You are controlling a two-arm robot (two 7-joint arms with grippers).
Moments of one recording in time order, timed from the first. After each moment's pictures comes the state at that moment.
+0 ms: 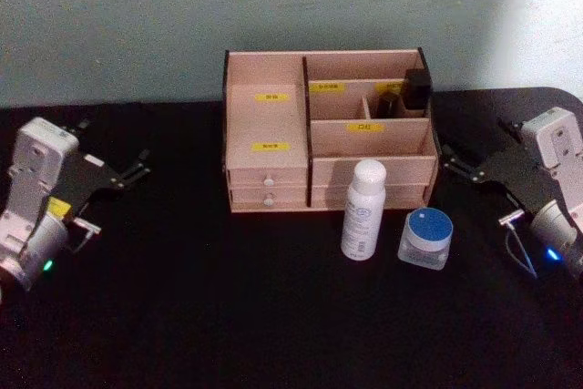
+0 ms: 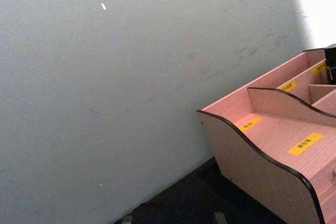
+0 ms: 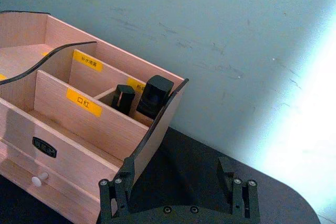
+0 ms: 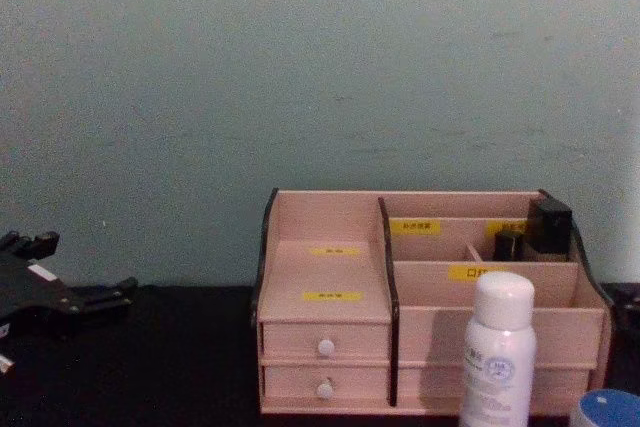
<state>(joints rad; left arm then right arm) -0.20 0.60 0.45 -1.41 -0.25 -0.12 0.03 0.20 0.60 -0.45 -1.41 0.25 -0.12 -0.03</state>
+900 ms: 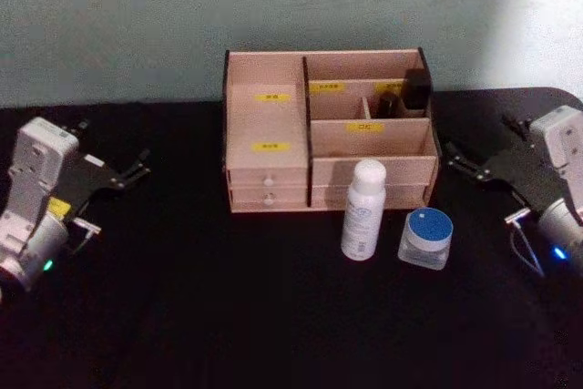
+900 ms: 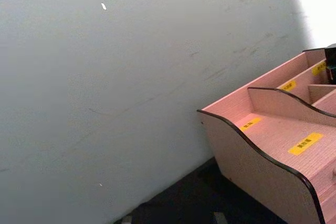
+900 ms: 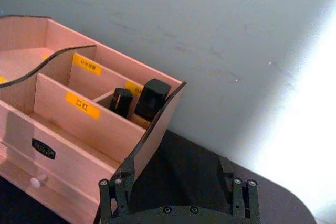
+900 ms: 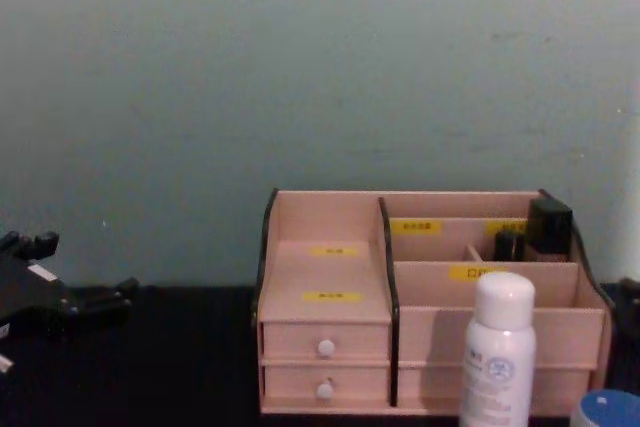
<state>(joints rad) -0.20 0.60 0.45 -1.41 -0.25 -0.12 0.03 0.19 0.61 -0.44 -1.42 0.25 -0.13 -0.01</state>
